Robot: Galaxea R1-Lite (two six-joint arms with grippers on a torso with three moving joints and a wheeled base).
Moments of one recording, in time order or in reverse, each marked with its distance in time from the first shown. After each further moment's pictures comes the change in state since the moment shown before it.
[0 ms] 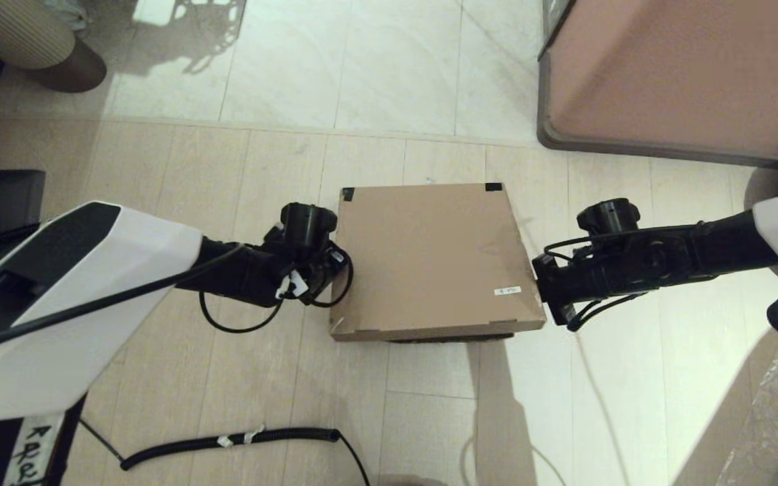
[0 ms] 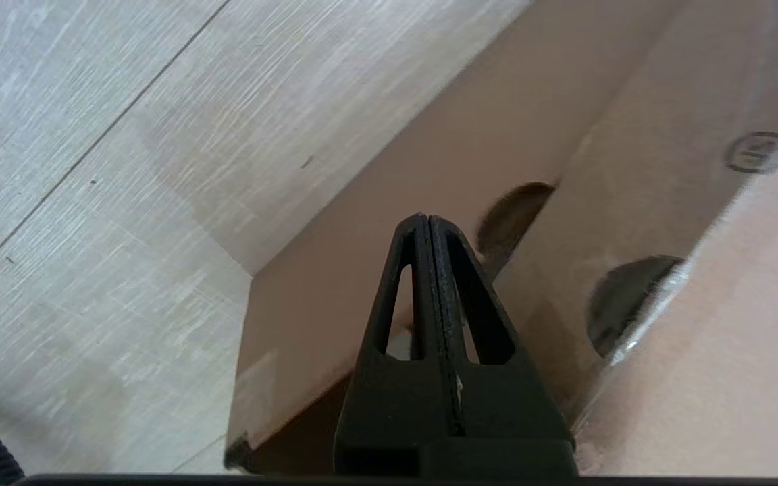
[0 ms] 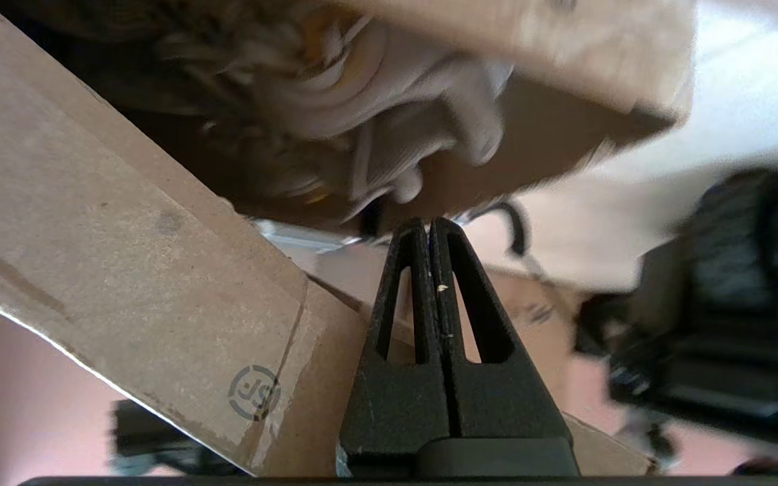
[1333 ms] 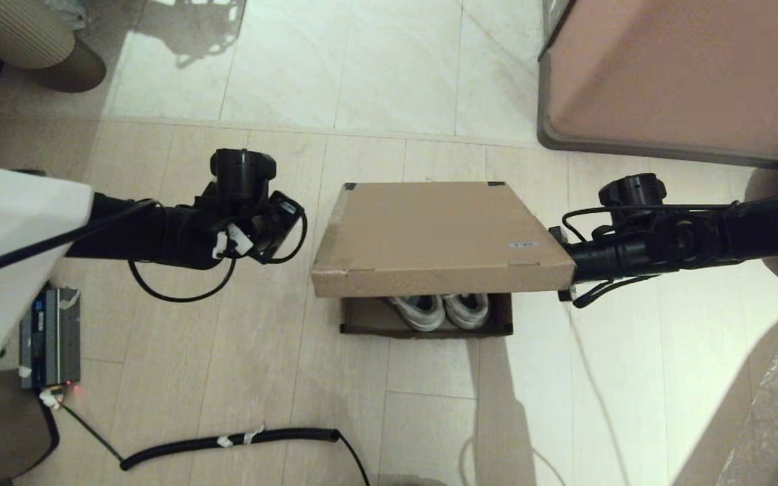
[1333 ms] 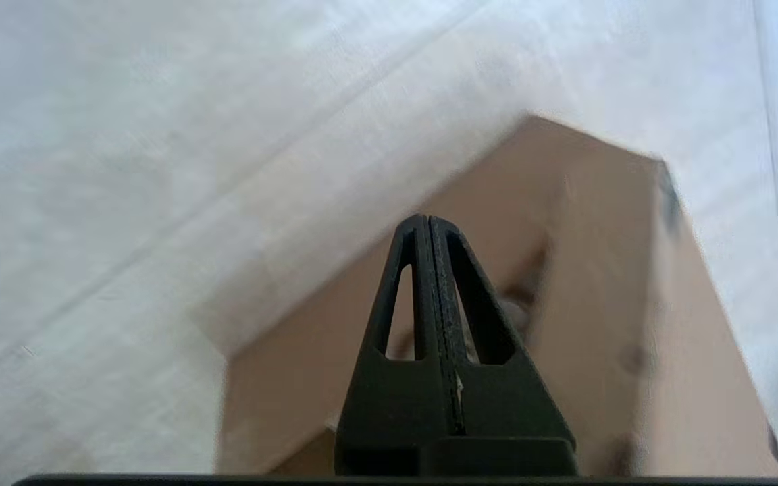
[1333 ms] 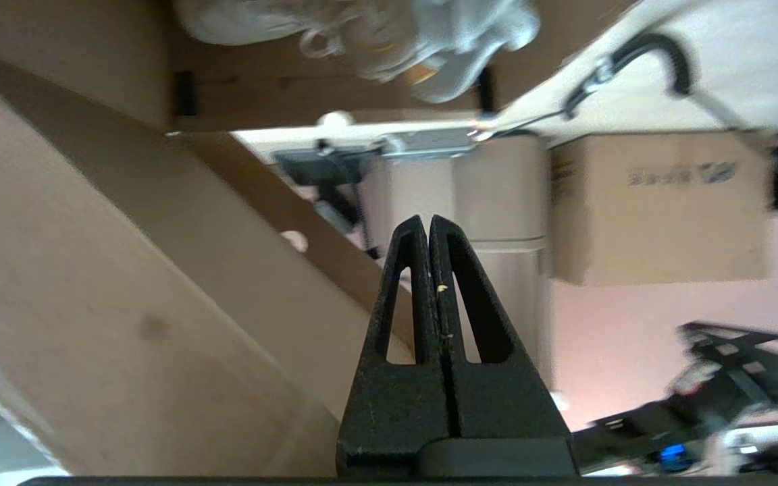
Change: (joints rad) left arm 0.131 -0.157 -0.001 0.007 0.000 -0.009; right arm -0.045 -0.057 -0.040 -0.003 0.213 0.405
